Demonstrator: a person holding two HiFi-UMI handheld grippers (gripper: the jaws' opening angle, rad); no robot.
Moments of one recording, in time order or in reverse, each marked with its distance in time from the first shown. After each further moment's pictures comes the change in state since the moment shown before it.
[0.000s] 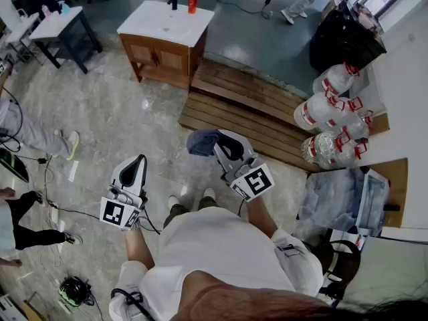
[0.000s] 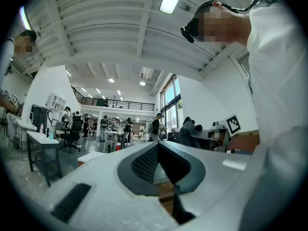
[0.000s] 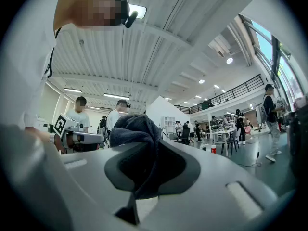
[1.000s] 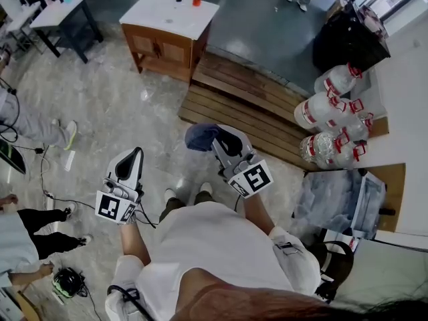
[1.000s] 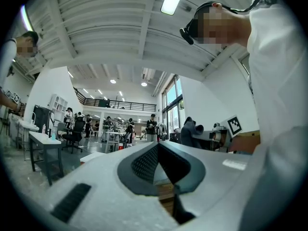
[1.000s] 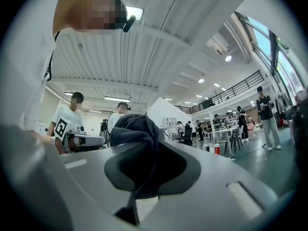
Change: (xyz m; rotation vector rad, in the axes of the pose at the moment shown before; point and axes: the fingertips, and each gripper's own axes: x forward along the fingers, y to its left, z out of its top) left arm 0.004 0.016 0.000 0.000 -0.012 0.028; right arm 0.018 -0.003 -0.003 0.036 -0.019 0.028
